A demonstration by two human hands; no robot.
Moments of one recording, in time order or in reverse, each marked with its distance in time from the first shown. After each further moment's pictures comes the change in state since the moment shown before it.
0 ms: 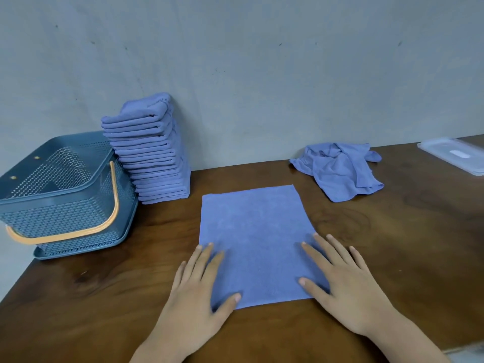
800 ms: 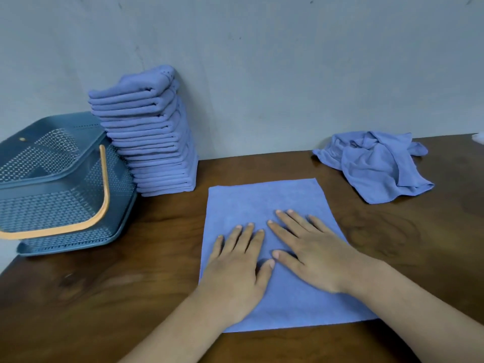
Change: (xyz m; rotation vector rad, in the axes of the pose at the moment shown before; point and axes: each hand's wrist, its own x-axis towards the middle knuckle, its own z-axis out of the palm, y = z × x) left_hand 0.101 0.025 0.030 0.120 -0.184 -0.058; right_hand 0.138 -0.029 0.017 -0.078 -0.232 -0.266
